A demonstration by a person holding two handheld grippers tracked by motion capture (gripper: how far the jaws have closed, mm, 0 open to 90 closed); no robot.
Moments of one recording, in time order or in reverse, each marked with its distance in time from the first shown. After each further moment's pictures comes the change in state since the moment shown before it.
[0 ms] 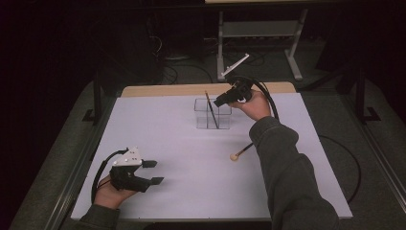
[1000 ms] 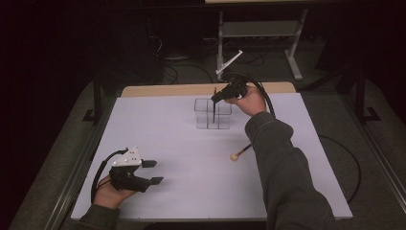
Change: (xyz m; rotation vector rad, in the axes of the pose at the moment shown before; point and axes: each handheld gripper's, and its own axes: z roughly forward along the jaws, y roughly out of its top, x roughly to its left) left arm -0.001 0.000 0.000 -0.013 0.006 -0.005; right arm -0.003 0.018 0.010 0.027 -0.008 -0.039
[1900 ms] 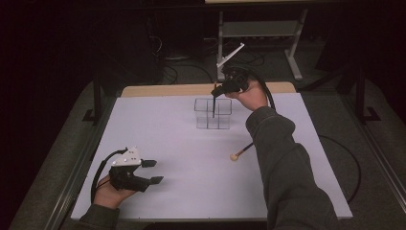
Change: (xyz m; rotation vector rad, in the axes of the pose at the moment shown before) left arm 0.000 0.001 0.000 0.001 0.004 0.007; right arm -0.001 0.011 -0.017 -0.015 -0.001 -0.007
